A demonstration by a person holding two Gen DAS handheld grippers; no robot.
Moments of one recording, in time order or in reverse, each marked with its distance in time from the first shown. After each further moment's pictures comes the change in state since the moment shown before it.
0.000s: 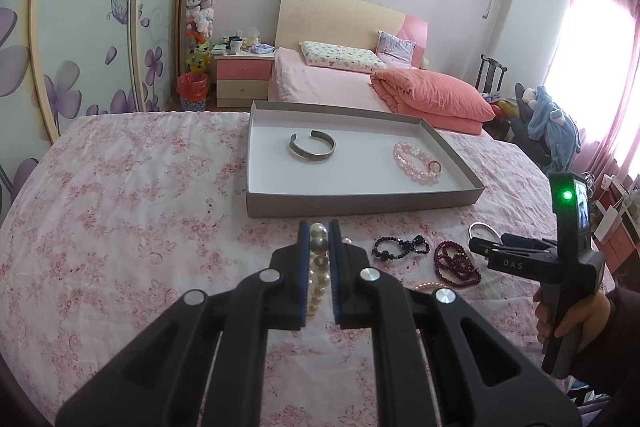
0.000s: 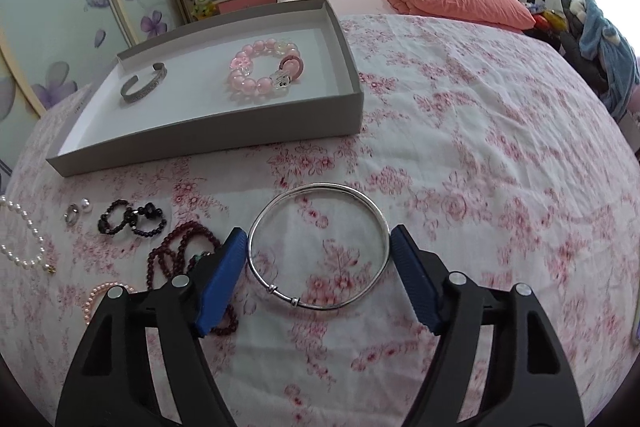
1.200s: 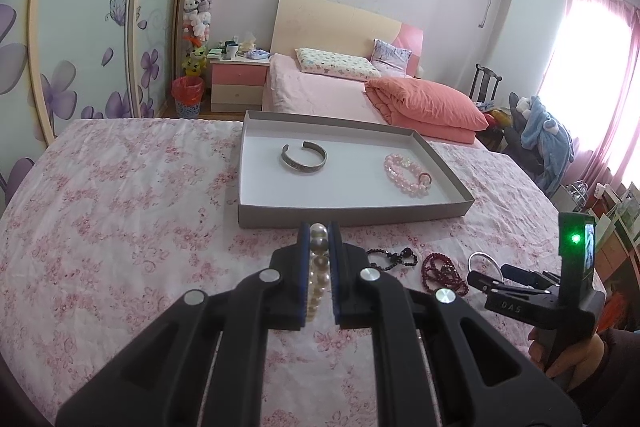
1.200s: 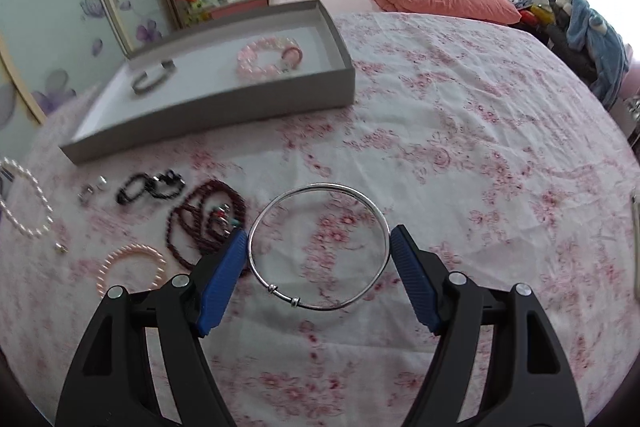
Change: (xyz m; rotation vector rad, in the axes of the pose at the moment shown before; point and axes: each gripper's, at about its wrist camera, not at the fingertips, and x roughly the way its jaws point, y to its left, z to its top) left arm -0.006 -0.001 0.013 -0.019 -0.022 -0.029; right arm -0.020 0.006 -0.026 0.018 -0.012 -0.036
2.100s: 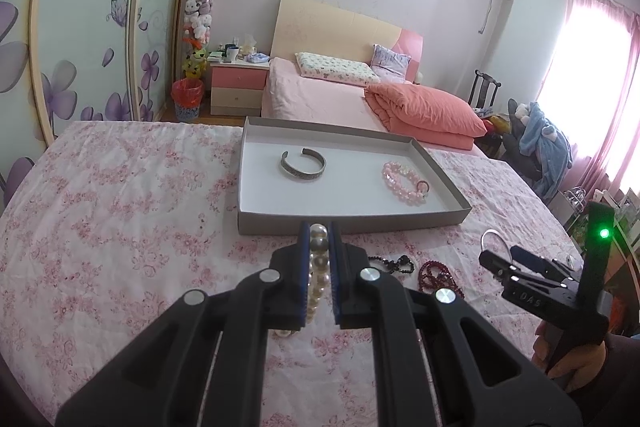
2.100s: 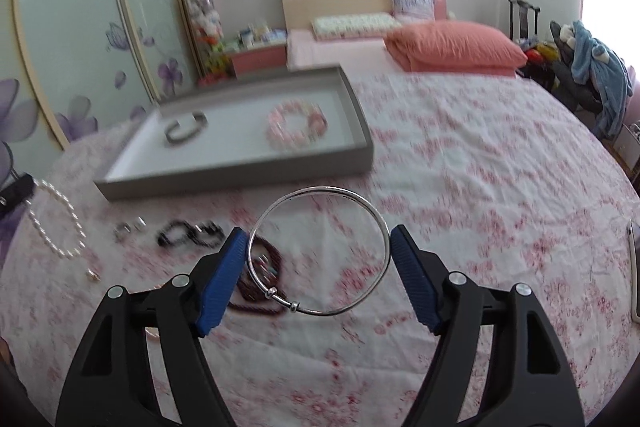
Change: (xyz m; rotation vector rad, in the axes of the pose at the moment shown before) left arm -0.004 0.000 0.005 -0.012 -0.019 -0.005; right arm -0.040 0.010 0.013 -0.020 -0.222 0.074
